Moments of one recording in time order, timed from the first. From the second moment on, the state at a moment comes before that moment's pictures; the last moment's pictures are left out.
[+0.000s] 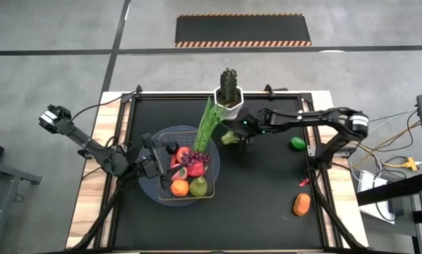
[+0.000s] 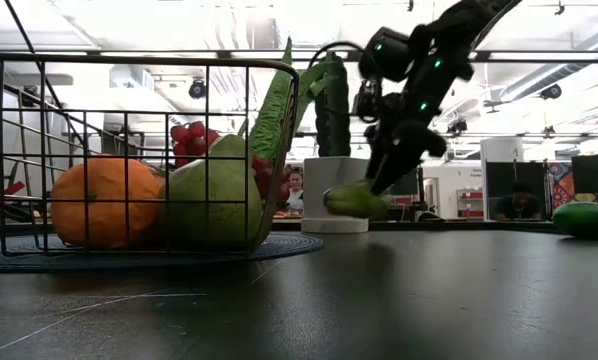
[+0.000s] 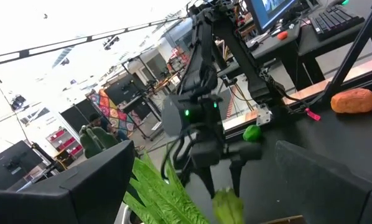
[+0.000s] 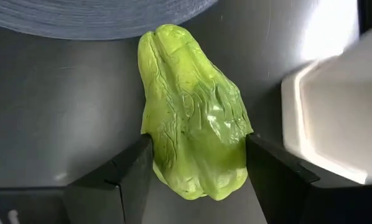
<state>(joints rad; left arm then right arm) -0.58 1.01 0.63 0.51 -0.94 0.64 -0.29 1.59 0.98 -0.38 -0.01 -0.44</state>
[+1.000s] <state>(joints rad) -0.39 1.28 0.66 0.97 -0.40 0.62 0.07 1.38 0.36 1.43 -0.08 0.08</state>
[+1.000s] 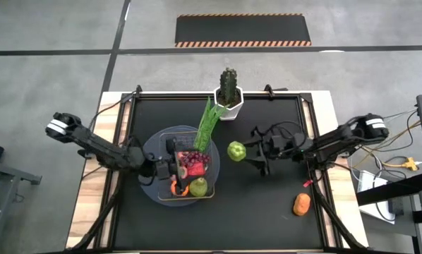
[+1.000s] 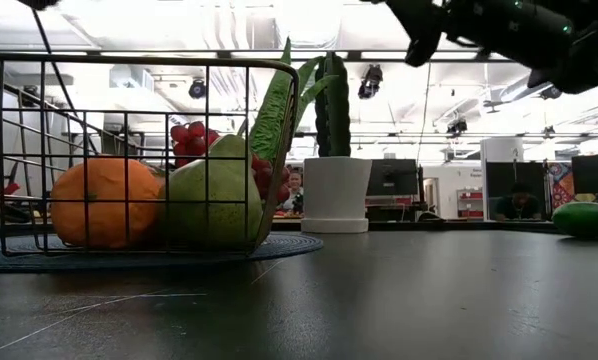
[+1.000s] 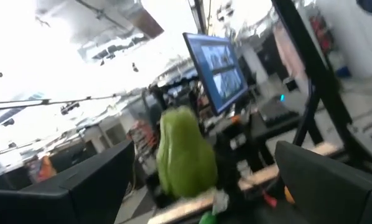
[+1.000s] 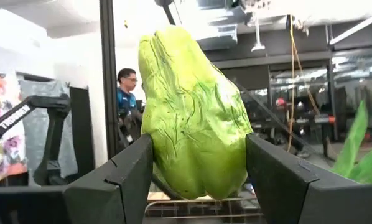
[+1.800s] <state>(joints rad) -0.27 1.54 0.80 1.17 -0.30 0.42 0.09 1.67 0.60 1.43 -0.10 0.12</state>
